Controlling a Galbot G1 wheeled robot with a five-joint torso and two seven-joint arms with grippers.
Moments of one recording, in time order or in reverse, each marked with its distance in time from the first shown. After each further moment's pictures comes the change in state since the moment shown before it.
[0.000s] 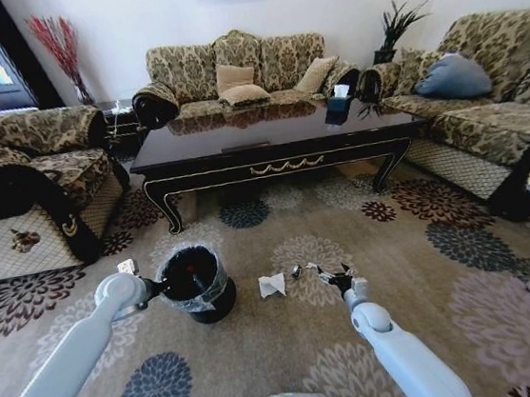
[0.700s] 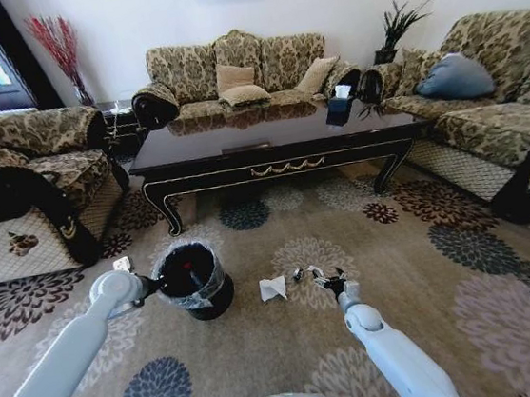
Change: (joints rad) left arm 0.009 0.011 -0.024 -0.005 -0.014 0.000 -0.004; right arm 0.063 0.053 -0.032 -0.161 -0.054 0.051 -0.022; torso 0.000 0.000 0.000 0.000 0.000
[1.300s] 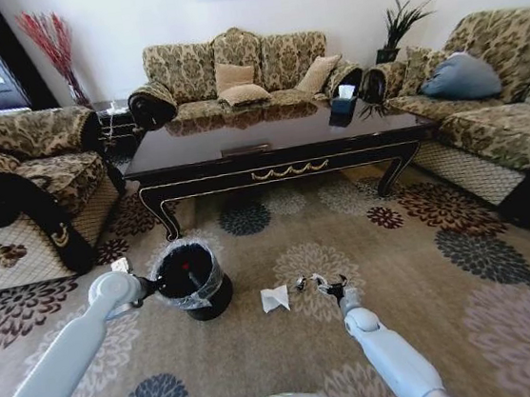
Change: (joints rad) left arm 0.002 0.003 -0.007 0.003 -0.003 0.000 -0.001; right arm 0.077 0.040 0.008 -0.240 -0.087 0.050 -0.027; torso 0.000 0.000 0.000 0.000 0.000
